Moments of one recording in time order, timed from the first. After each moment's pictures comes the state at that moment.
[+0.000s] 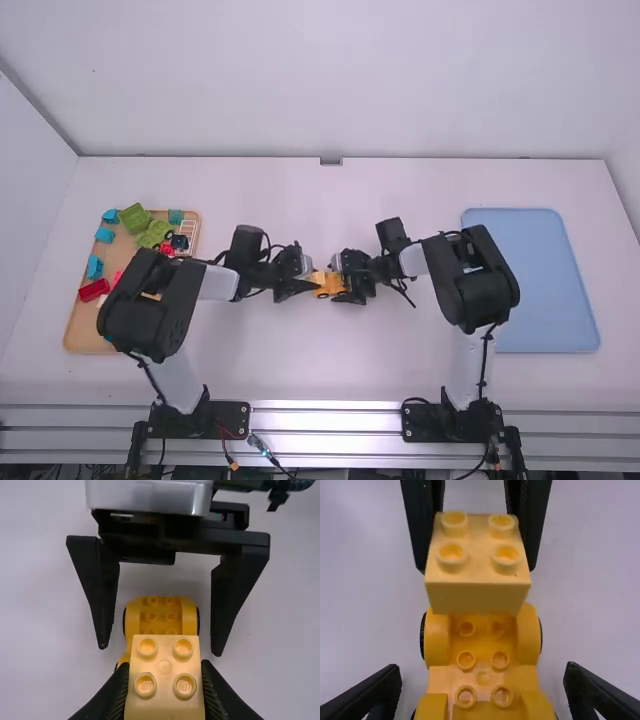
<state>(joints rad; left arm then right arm) -0.22 1.84 0.65 0.32 0.94 0.81 0.31 2.09 0.93 -0.06 -0.96 -1.25</state>
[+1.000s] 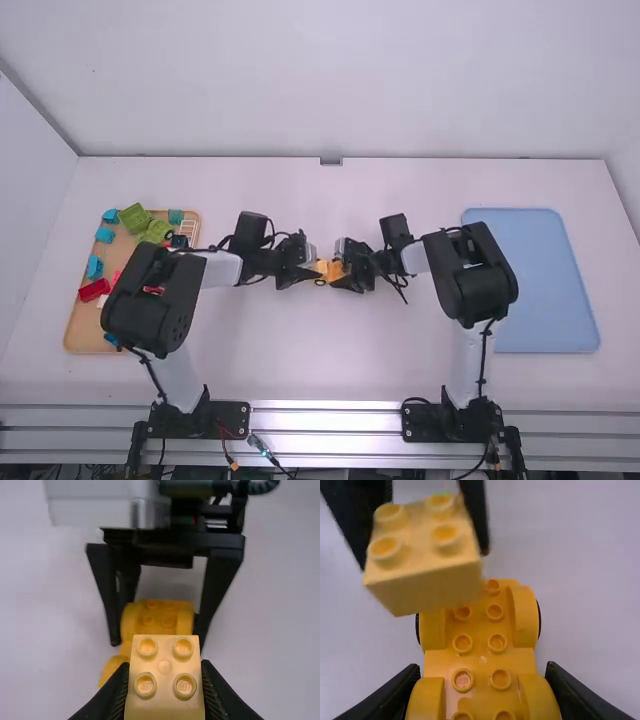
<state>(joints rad) -0.22 1.85 0.82 0.11 0.93 0.91 0.29 2.13 0.95 0.05 -0.95 -0.96</state>
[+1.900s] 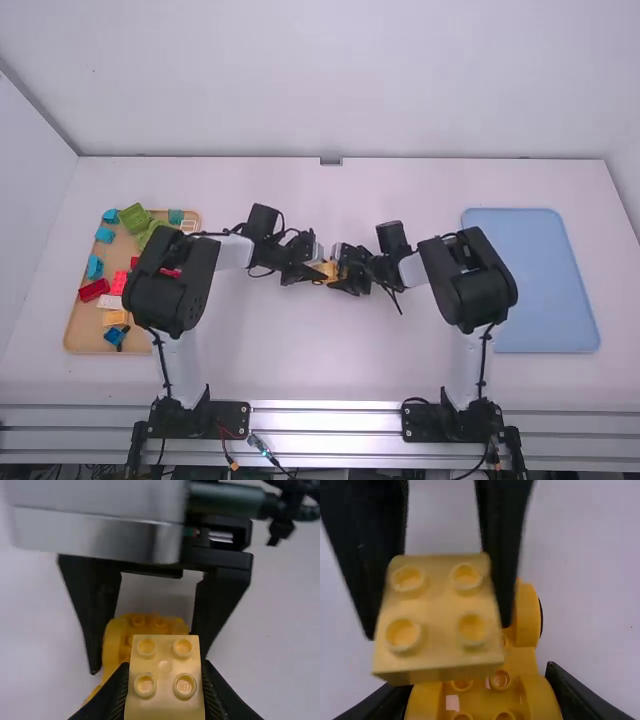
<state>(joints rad) -0.24 1.99 1.00 -0.11 1.00 1.07 0.33 2.10 0.81 0.33 -0.85 -0.87</state>
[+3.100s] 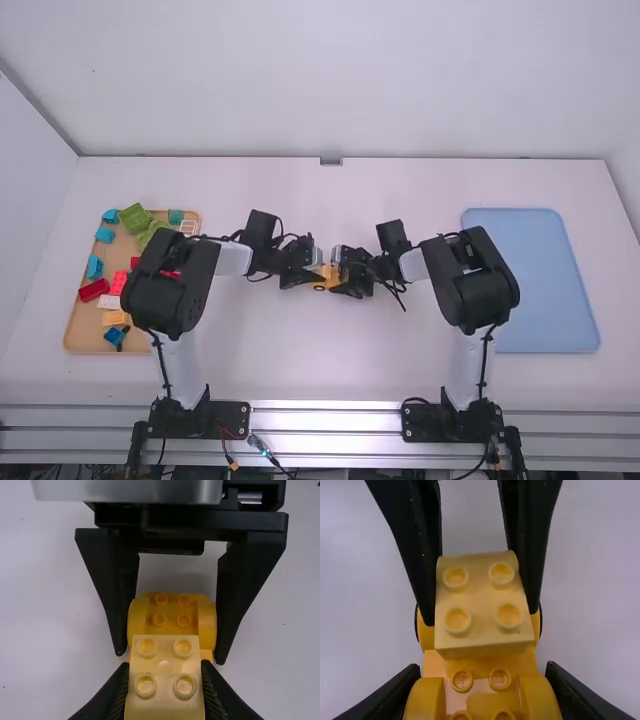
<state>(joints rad) -0.23 1.98 0.91 0.02 0.93 1.03 0.32 2.09 0.87 0.12 -0.88 -0.98</state>
